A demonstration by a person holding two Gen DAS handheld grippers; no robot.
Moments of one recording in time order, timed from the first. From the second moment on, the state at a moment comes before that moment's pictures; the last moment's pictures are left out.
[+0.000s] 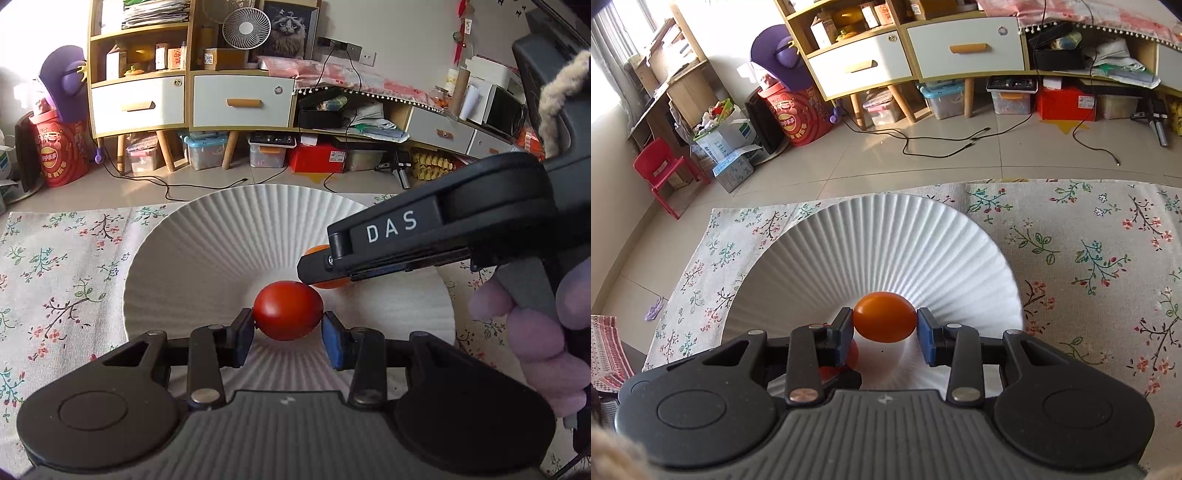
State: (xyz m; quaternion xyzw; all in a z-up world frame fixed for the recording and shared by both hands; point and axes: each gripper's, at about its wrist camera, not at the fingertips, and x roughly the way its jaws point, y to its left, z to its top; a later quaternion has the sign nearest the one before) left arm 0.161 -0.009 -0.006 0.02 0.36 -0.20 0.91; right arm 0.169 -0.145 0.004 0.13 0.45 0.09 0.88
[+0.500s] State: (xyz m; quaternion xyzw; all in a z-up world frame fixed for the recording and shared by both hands) left arm 0.163 -0.011 -0.003 0.02 0.35 -0.21 0.91; right arm 0.171 -0.144 0.006 0.13 0.45 0.10 0.88
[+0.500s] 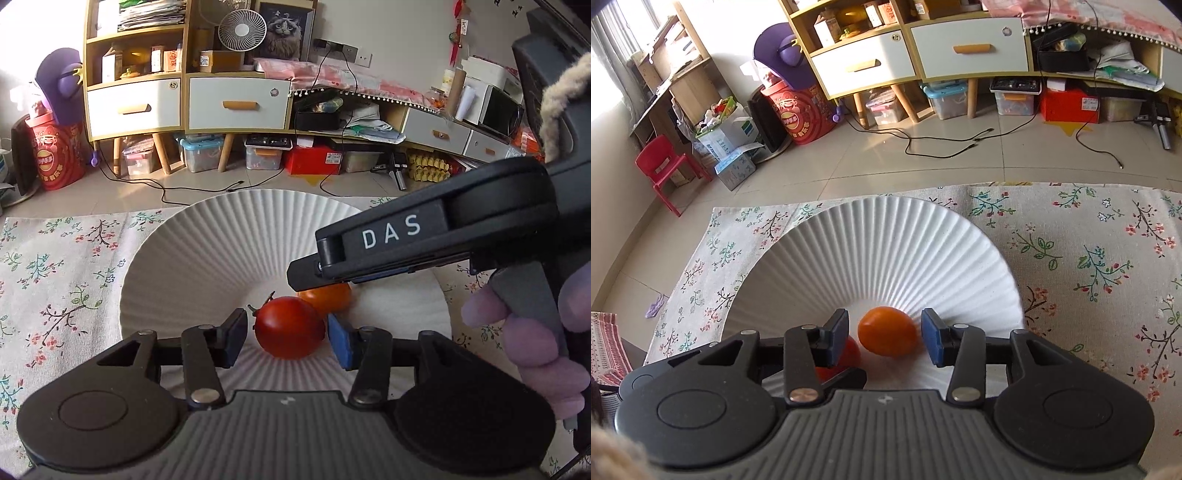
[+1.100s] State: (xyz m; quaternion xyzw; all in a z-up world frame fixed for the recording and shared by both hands) left arm 0.113 -0.001 0.027 0.04 0.33 -0.19 0.92; right arm 0.116 -0.159 0.037 0.11 0.41 0.11 0.90
